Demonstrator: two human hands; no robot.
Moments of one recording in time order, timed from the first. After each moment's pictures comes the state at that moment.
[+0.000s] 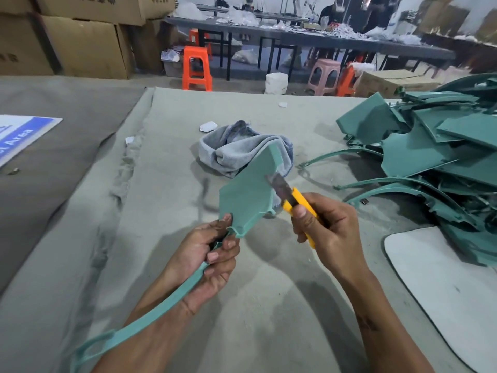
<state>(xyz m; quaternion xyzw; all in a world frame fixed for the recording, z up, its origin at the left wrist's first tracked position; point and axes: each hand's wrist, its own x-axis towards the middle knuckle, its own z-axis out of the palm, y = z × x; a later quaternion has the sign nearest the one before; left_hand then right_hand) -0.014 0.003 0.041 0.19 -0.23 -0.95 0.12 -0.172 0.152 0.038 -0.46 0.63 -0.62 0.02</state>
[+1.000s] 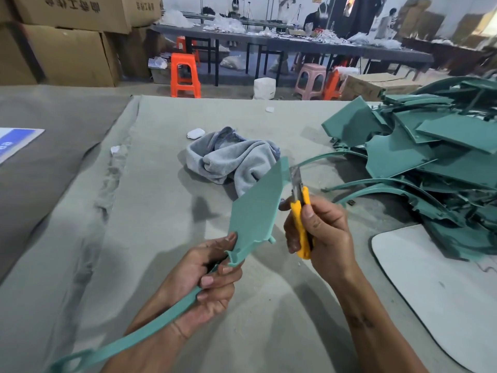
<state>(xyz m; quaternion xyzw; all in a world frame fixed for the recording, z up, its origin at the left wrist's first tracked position) -0.006 0.013 0.037 0.08 -0.22 -0.97 -0.01 -0.178 0.154 0.032 -0.38 0.52 -0.74 0.19</state>
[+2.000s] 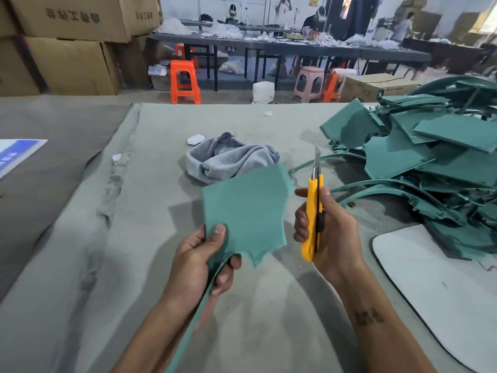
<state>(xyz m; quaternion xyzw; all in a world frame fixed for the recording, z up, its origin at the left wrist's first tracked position) -0.019 0.019 0.031 0.22 -0.42 -0.85 0.22 -0.193 0.154 0.036 -0.18 0.47 -0.81 0.29</state>
